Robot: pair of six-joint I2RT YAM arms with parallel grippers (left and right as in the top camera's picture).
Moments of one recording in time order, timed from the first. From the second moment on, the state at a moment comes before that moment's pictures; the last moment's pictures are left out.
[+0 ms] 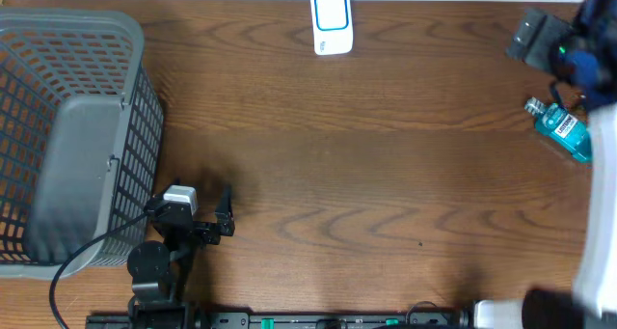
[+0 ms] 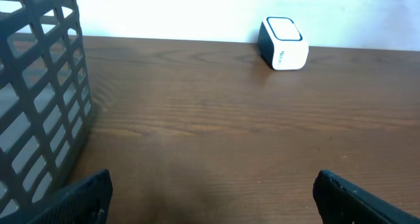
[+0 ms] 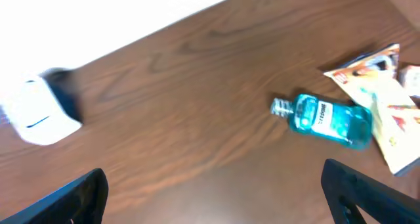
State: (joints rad) left arm 0.04 0.12 0.04 -0.14 0.23 -0.07; right arm -0.12 1.54 1.90 -1.15 0.09 0.30
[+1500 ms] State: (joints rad) left arm 0.04 0.12 0.04 -0.14 0.23 -0.07; right arm -0.12 0.58 1.91 -1.69 -0.02 -0.01
